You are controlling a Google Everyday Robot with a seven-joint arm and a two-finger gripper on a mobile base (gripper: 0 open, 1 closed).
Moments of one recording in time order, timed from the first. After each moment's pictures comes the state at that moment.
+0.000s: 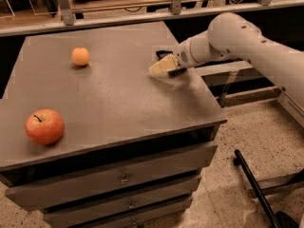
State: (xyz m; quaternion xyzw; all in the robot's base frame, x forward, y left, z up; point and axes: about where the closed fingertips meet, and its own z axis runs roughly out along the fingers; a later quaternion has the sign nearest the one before) arm 0.725 -0.071 0.832 -0.32 0.84 0.16 0.40
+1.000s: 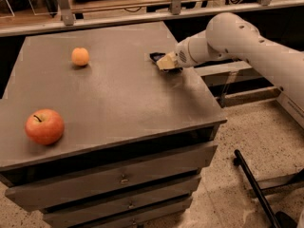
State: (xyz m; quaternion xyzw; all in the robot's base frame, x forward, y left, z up) arm 0.725 -0.065 0.828 -0.32 0.84 0.16 0.40
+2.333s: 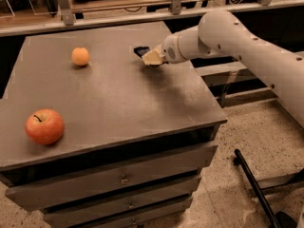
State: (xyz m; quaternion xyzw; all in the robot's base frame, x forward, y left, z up) arm 0.723 -0.017 0.858 -0.37 0.79 0.21 0.44
